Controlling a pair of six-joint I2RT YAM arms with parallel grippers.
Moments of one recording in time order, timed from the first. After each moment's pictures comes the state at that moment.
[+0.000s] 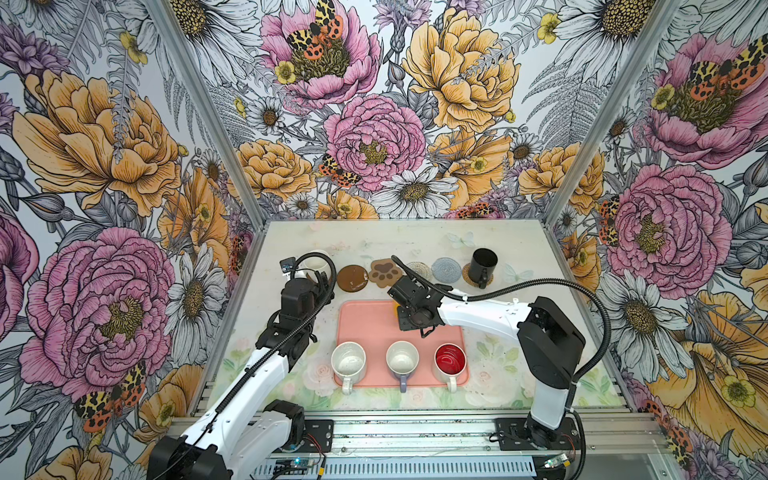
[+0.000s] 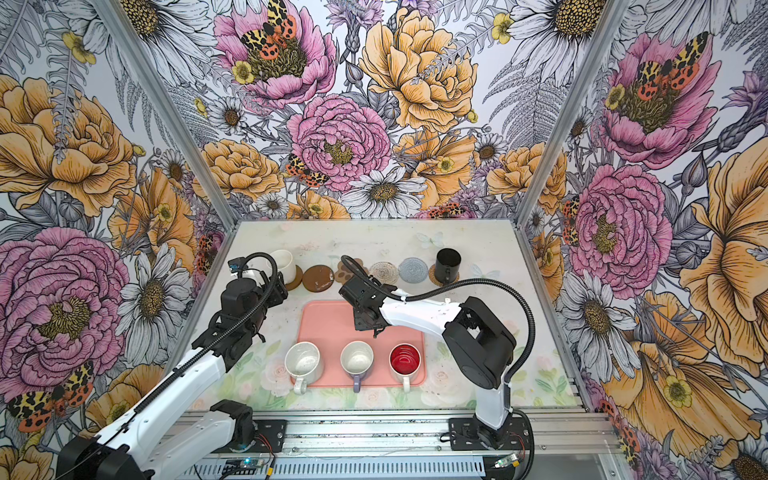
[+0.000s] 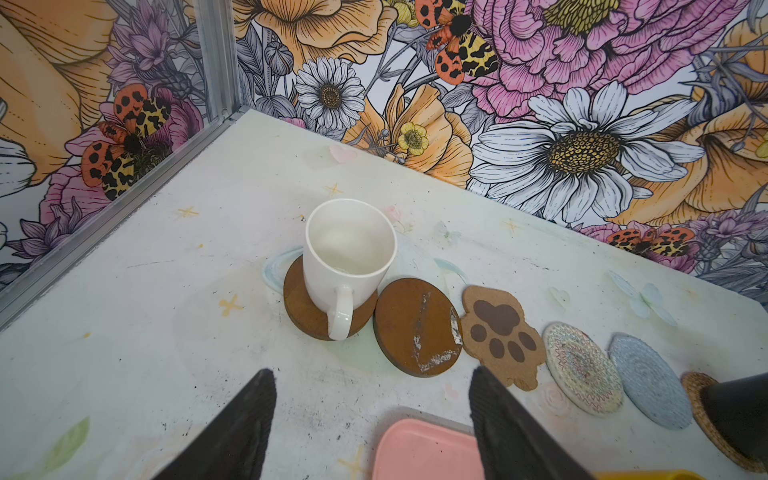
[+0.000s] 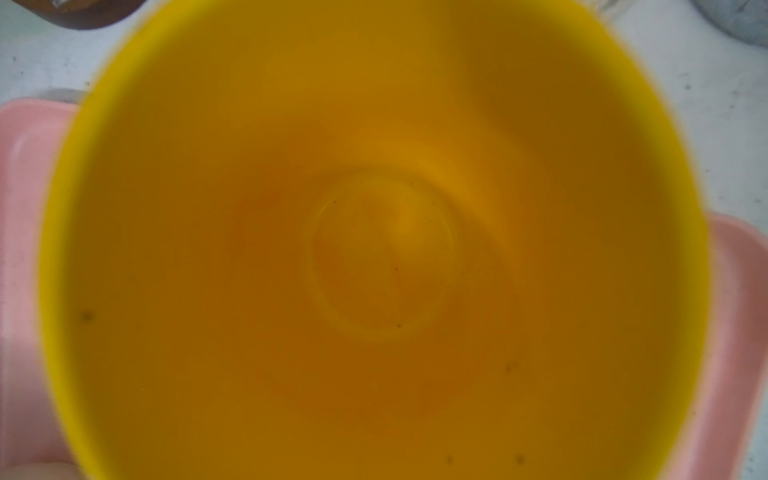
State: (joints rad) left arm -0.27 0.94 0.58 -0.03 -0.35 -0.43; right arm 0.87 1.86 1.33 -0.69 0.18 0.68
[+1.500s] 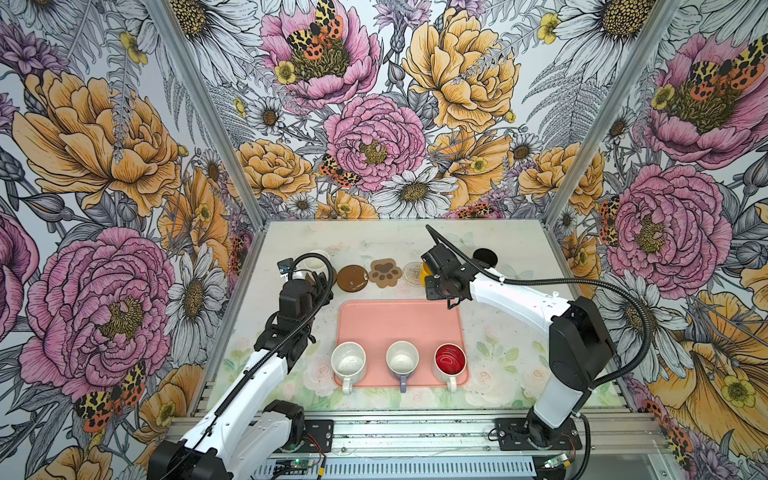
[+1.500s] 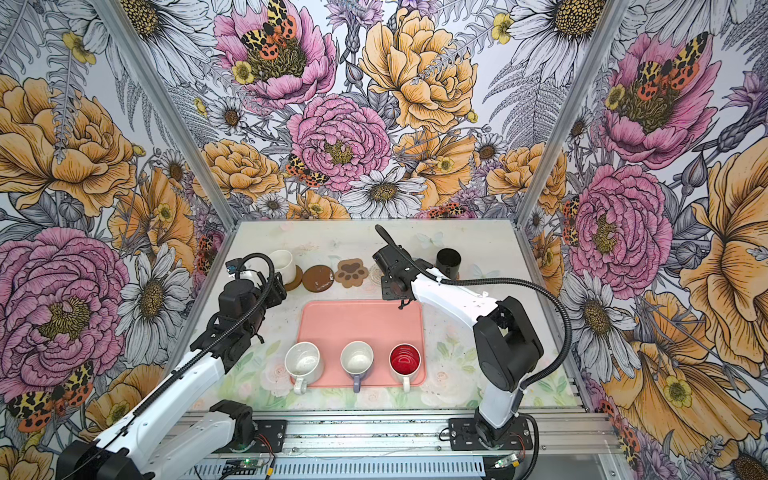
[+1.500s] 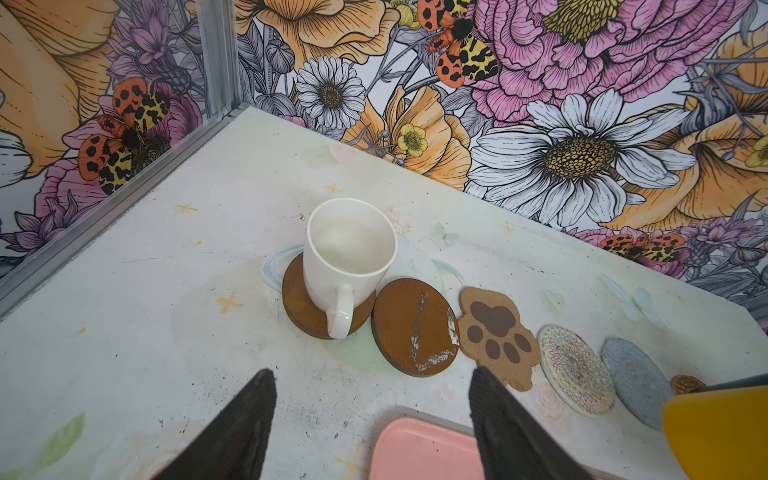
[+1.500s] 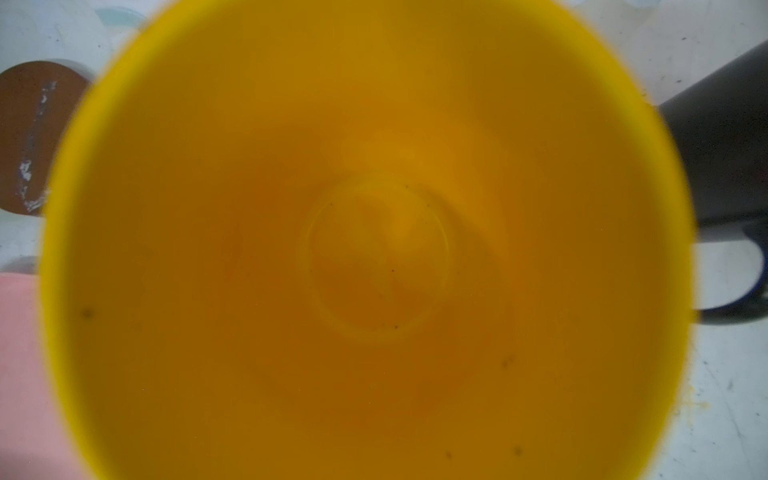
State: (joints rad) left arm -0.26 0.92 0.57 -0.03 -0.33 -0.45; right arm 0.61 1.74 1.35 -0.72 0.21 0.47
